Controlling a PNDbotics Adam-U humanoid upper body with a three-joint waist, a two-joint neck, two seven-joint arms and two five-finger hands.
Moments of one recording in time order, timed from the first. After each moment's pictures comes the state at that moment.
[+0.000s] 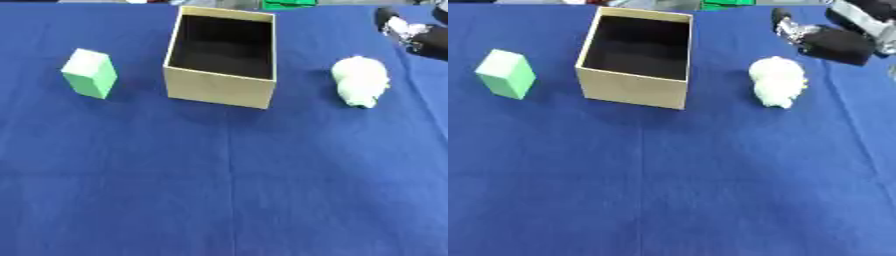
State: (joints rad) left arm -0.26 0.27 0.22 -1.98 -0.08 -0.19 0.52; right arm -0.66 -1.11 0.40 -1.77 0.27 0.18 0.13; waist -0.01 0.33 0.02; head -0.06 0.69
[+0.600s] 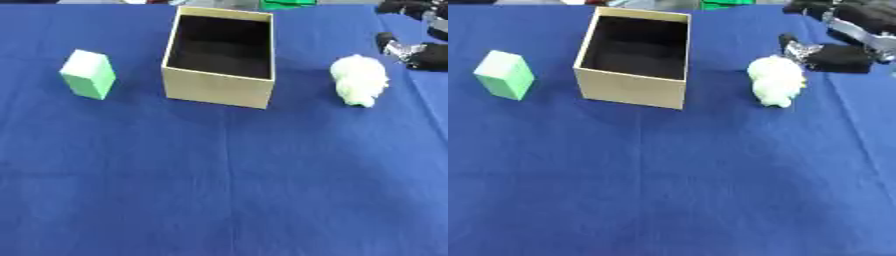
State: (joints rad) left arm -0.26 0.27 0.22 -1.98 -0.08 -0.19 0.52; right arm -0.67 -1.09 0.39 -1.64 0.39 0.05 0.29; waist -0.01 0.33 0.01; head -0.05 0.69
